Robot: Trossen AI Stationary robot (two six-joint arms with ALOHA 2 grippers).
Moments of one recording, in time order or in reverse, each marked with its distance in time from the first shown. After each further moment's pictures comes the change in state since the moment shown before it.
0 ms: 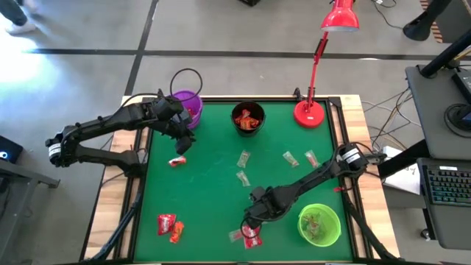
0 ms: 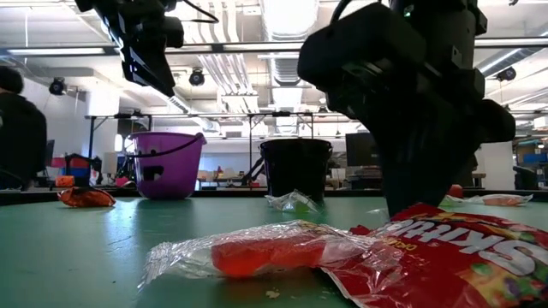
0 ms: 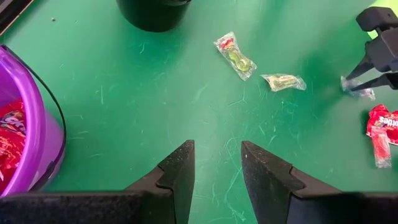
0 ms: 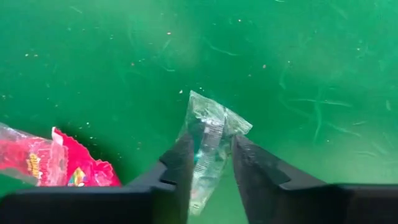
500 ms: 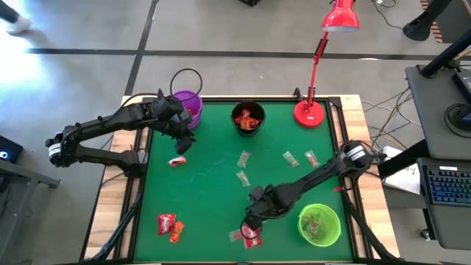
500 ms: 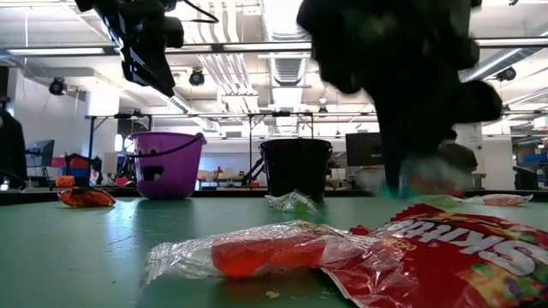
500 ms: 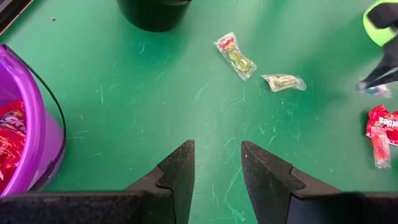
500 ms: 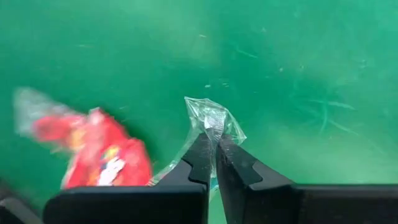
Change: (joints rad) left arm 0.000 0.000 0.000 0.000 0.000 -0.003; right arm 0.000 -0.049 0.022 -0.008 -0.010 -0.077
